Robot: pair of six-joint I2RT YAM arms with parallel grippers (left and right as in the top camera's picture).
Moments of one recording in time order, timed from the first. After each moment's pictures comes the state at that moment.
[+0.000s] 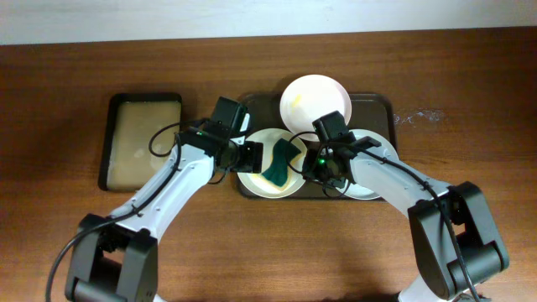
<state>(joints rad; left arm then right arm) -0.42 1.72 1.20 -0.66 0.10 -0.27 0.38 1.79 1.02 -0.49 -0.20 0.70</state>
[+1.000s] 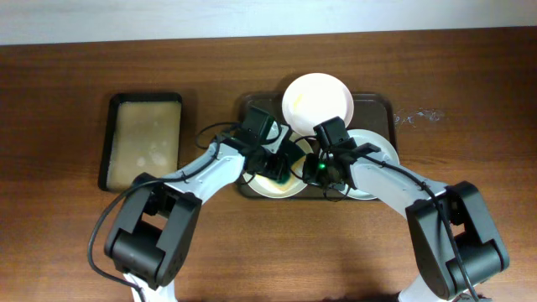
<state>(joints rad) -0.51 1.96 1.20 -0.40 0.30 -0.13 0.38 1.79 0.97 -0.42 -0.21 0.64</state>
